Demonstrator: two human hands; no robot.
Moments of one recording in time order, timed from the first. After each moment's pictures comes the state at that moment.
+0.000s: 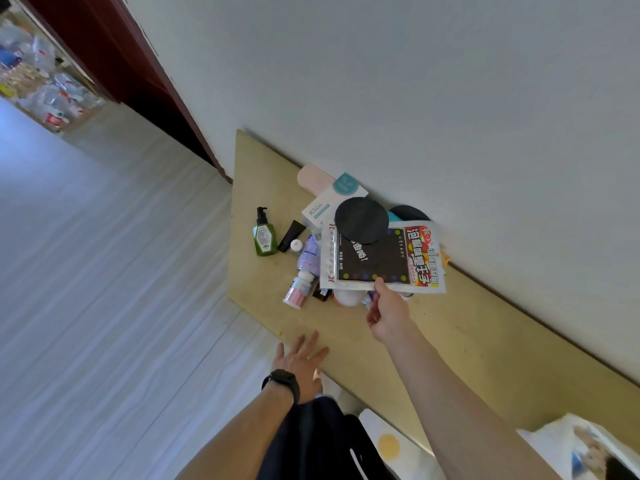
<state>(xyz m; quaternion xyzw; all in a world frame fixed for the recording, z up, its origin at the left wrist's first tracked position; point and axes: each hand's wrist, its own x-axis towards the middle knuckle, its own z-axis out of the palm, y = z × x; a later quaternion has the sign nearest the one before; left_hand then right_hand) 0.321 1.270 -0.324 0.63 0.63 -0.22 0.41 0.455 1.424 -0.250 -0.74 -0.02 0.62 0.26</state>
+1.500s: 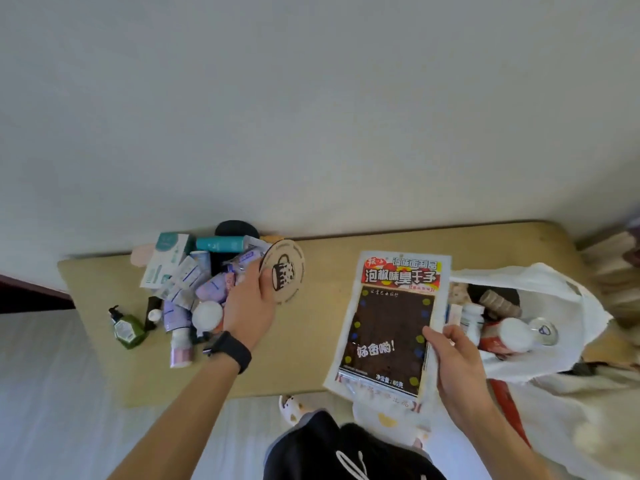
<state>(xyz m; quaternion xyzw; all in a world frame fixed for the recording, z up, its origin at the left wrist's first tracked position) 0.494 1.363 -0.175 0.70 0.63 0.22 0.25 0.735 1.178 -0.153 -0.71 -0.02 0.49 0.50</state>
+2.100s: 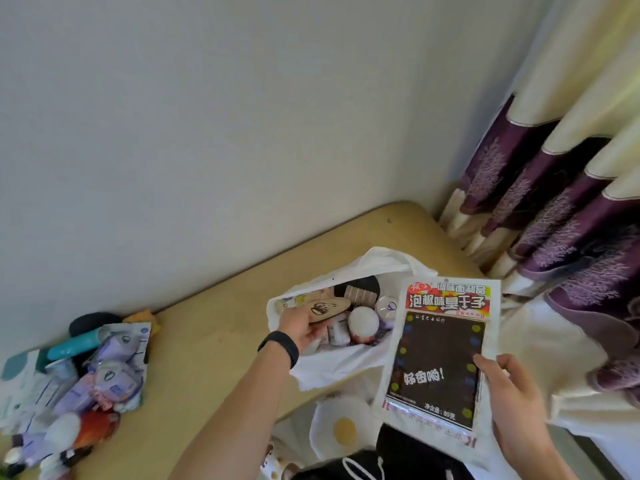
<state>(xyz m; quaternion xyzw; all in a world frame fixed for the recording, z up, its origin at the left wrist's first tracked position) 0.839 1.246 -0.219 0.30 0.62 0.07 0.72 0.959 0.967 -0.145 -0.76 0.15 0.30 0.56</state>
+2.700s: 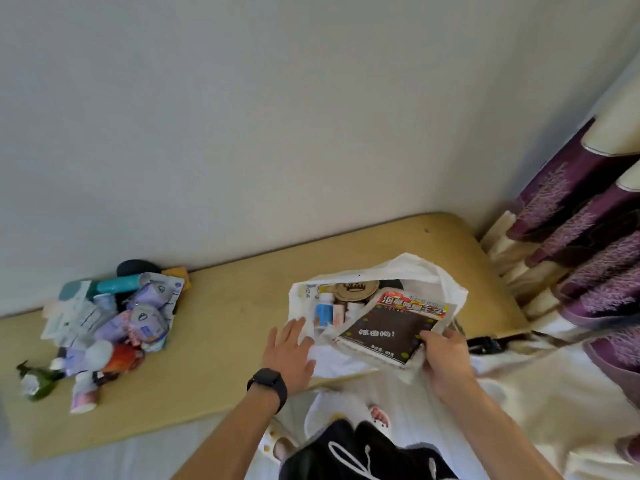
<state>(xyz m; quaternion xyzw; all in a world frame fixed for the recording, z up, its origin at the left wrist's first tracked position) 0.743 1.199 -0.246 0.88 0.39 -0.24 0.11 0.980 1.067 -0.215 -0.74 0.14 0.42 0.51</state>
